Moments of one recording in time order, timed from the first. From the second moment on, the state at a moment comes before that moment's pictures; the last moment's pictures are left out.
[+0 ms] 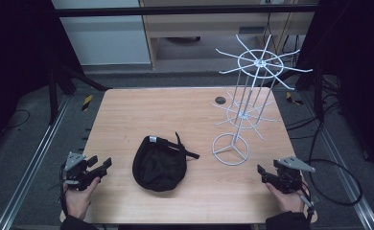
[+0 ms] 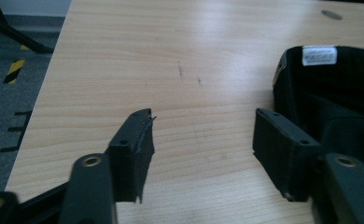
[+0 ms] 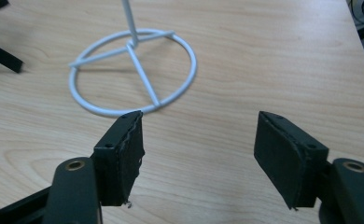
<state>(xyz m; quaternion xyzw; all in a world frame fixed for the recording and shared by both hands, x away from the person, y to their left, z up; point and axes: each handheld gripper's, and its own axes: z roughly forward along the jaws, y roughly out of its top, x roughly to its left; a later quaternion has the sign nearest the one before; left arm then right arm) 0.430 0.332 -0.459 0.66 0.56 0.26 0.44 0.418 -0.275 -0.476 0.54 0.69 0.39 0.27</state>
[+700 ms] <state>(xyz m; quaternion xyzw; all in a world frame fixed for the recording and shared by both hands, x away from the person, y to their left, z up) 0.423 0.290 -0.456 0.71 0.50 0.23 0.43 0.402 -0.190 -0.451 0.44 0.74 0.46 0.20</state>
